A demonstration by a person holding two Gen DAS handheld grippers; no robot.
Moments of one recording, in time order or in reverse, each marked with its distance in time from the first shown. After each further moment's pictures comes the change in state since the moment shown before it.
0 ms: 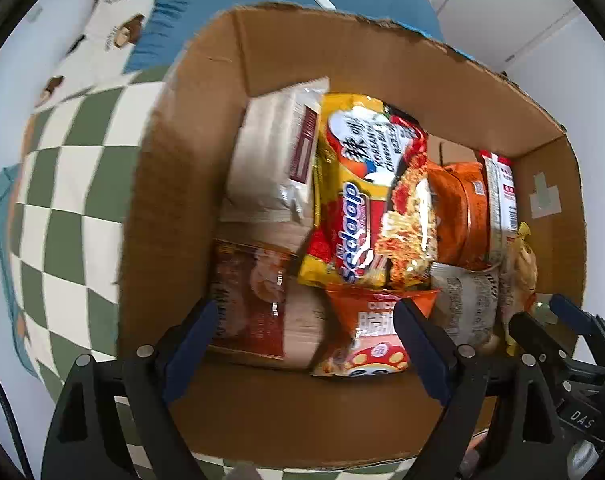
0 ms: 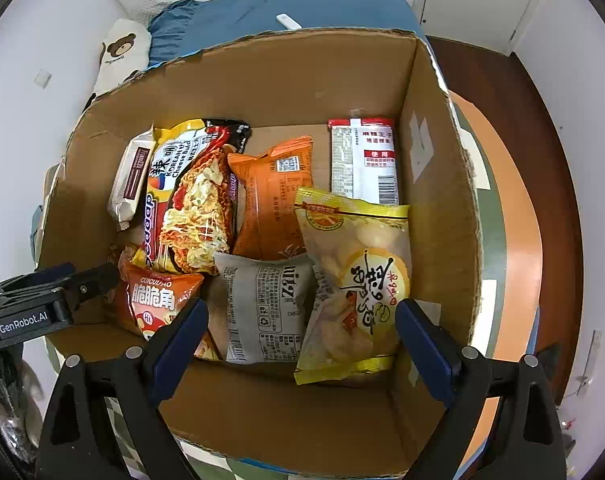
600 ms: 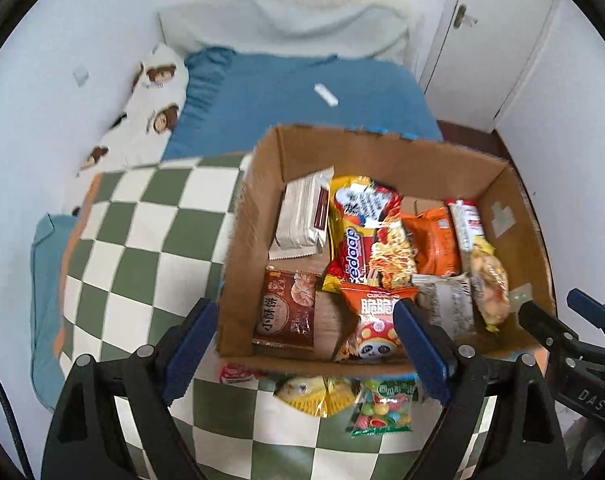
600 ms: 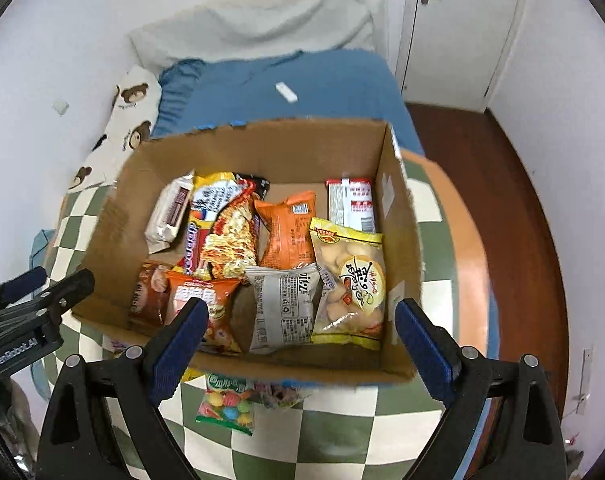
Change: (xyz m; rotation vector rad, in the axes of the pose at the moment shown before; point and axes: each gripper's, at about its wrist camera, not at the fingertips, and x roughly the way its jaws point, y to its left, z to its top) left arm -0.102 -0.003 -0.077 0.055 -0.388 0.063; right arm -0.095 0.023 -0.059 -0.019 -0.281 -0.064
